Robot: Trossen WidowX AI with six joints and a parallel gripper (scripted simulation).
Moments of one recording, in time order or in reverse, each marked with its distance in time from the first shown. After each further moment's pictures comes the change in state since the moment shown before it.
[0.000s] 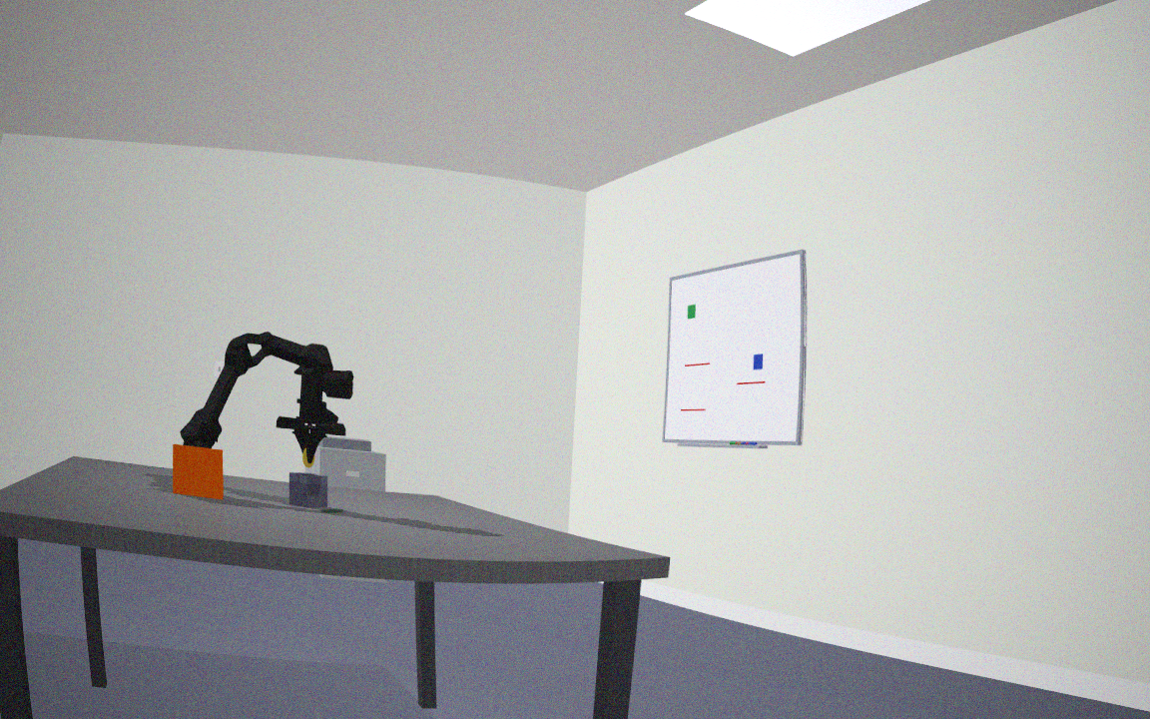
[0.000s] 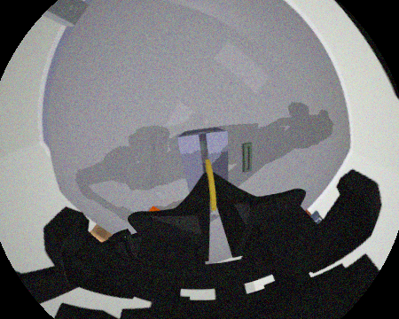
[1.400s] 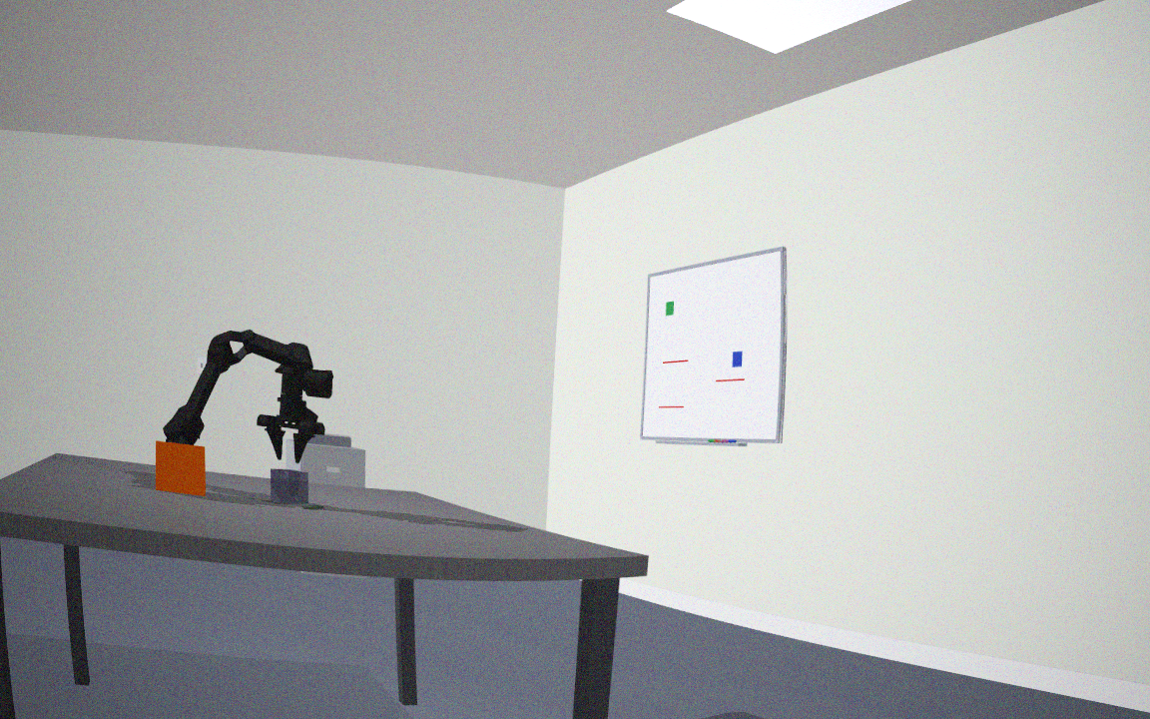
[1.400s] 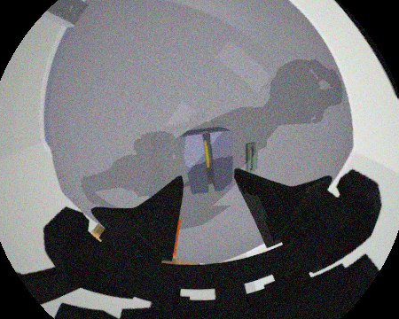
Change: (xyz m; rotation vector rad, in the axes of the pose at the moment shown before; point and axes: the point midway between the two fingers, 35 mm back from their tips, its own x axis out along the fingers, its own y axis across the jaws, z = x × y) arm 0.005 0.004 0.000 0.005 0.002 0.013
